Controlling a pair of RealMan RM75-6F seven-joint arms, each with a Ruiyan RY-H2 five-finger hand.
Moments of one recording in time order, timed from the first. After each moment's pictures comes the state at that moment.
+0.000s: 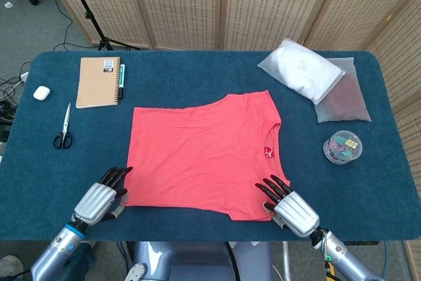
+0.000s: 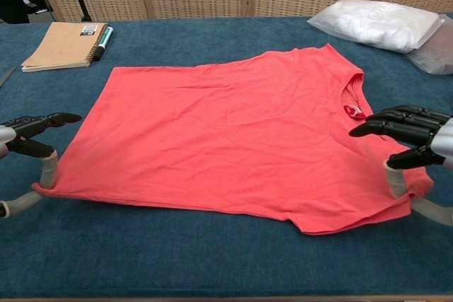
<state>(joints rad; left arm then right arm) -0.32 -1.44 0.13 -1.44 1.68 1.25 -0.02 0.38 -1.40 -0.16 -1.41 -1.89 1.33 -0.05</state>
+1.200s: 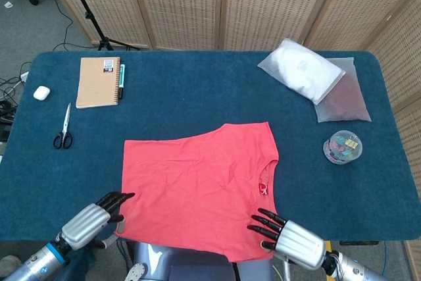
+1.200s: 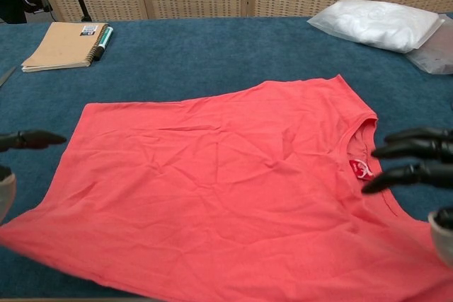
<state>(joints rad) -0.39 -1.12 0.27 -1.77 1.79 1.20 -0.19 0.45 -1.24 -0.30 -1.49 -2.16 1.46 0.07</state>
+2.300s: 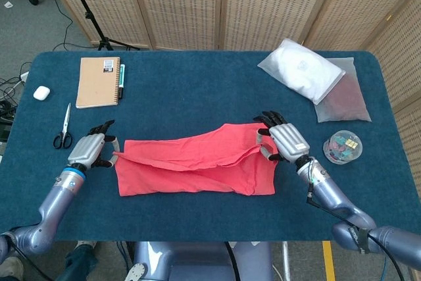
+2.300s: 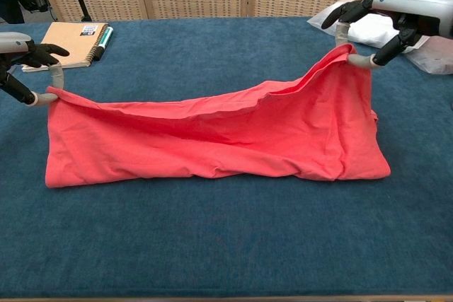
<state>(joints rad) -0.64 -1.28 -0.14 -1.62 0.85 0.89 0.10 0.72 -1.33 0.18 -1.48 -1.30 0.91 0.17</state>
